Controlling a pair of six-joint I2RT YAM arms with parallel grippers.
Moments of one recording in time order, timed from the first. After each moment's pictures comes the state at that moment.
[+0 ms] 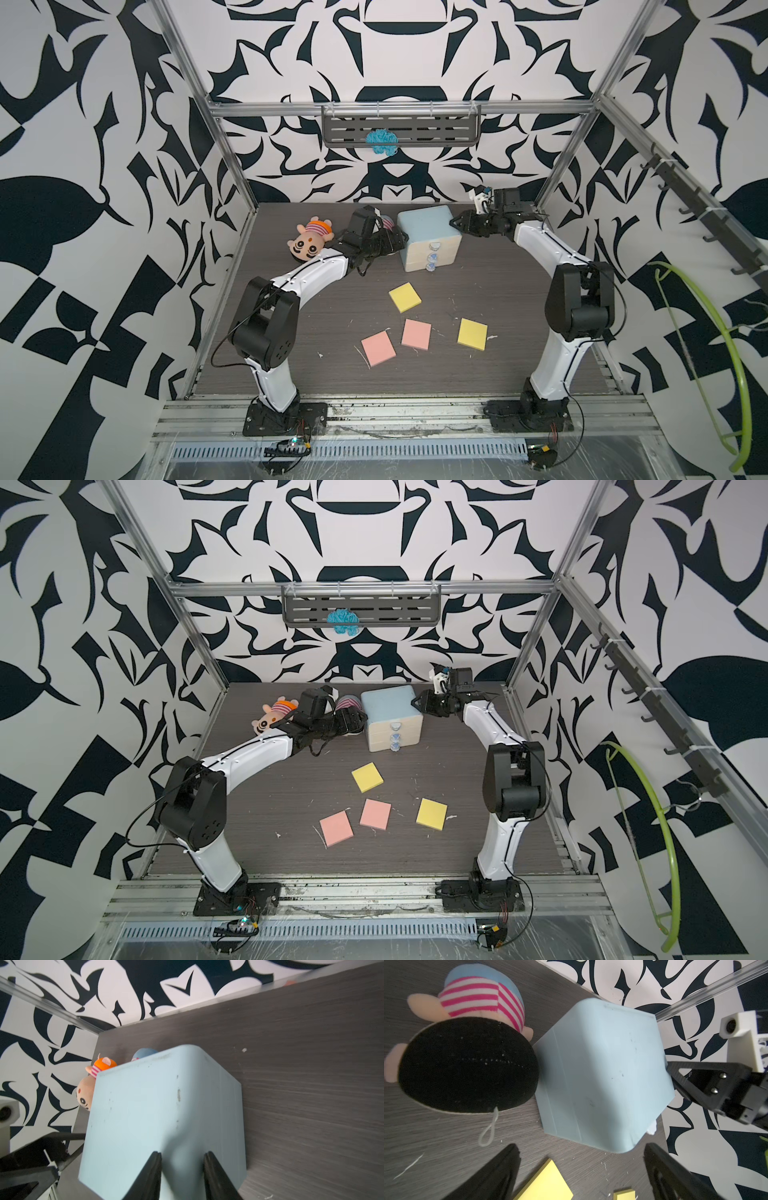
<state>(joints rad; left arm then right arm) -0.52 1.77 1.30 -0.13 0.26 -0.72 0.11 1.88 1.53 -0.42 -0.59 0.30</state>
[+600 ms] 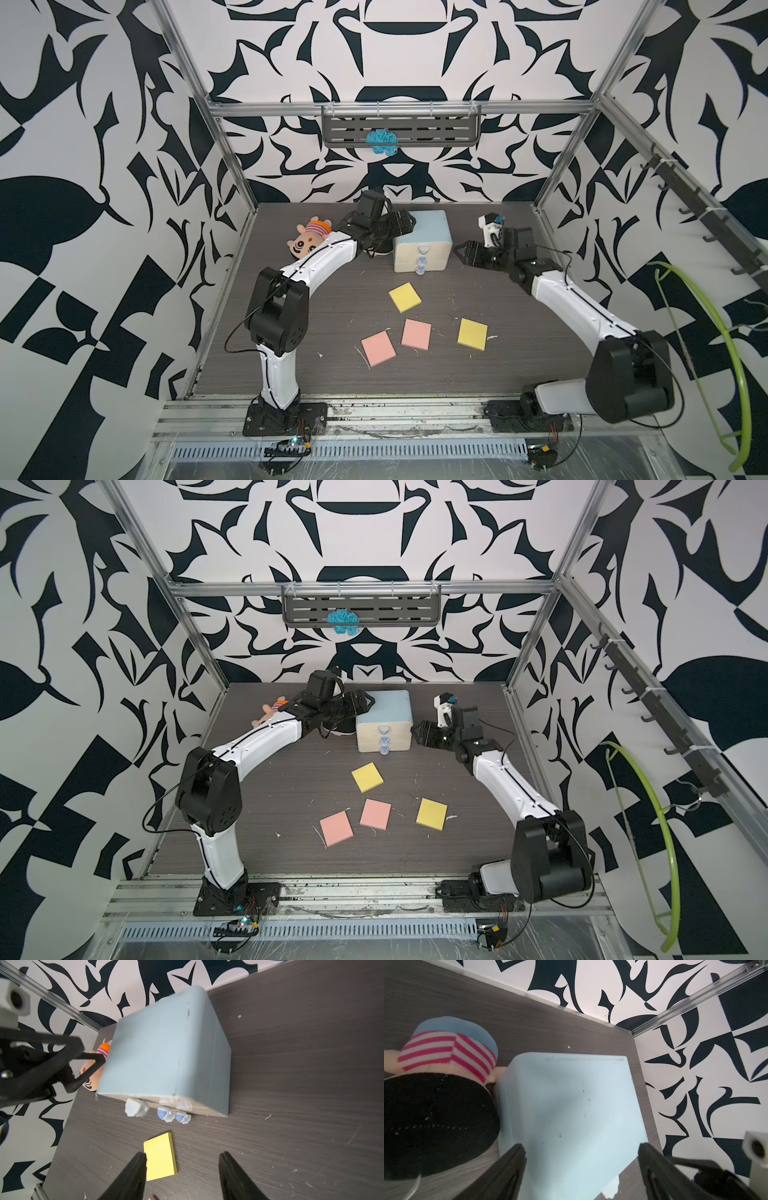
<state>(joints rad) -0.53 1.91 1.58 -0.25 0.25 -0.66 0.22 1.35 0.89 -0.17 -0.39 0.42</state>
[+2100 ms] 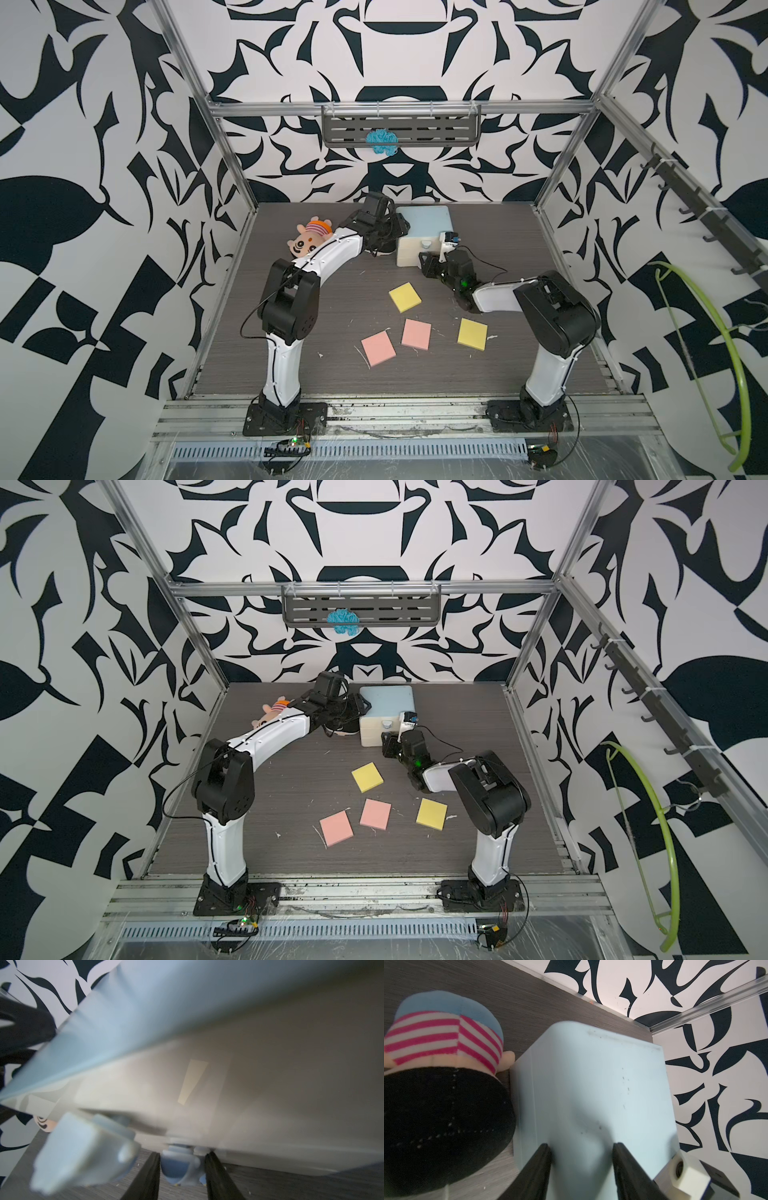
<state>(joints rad) -0.54 2.02 1.66 -0.30 0.25 -0.71 0.48 1.84 0.81 0.67 0.00 0.57</state>
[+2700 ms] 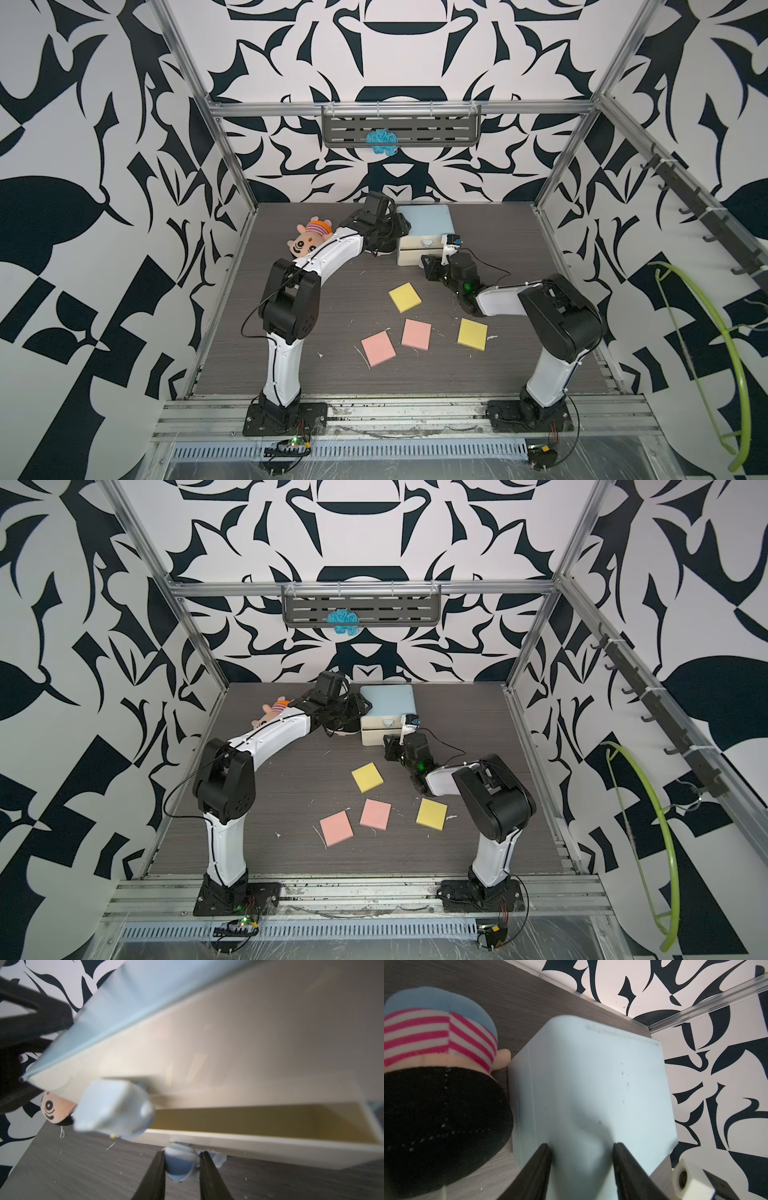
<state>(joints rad) -0.54 2.02 1.67 -0.31 0.26 -0.71 0.48 1.78 0.73 0.68 -0.03 0.55</state>
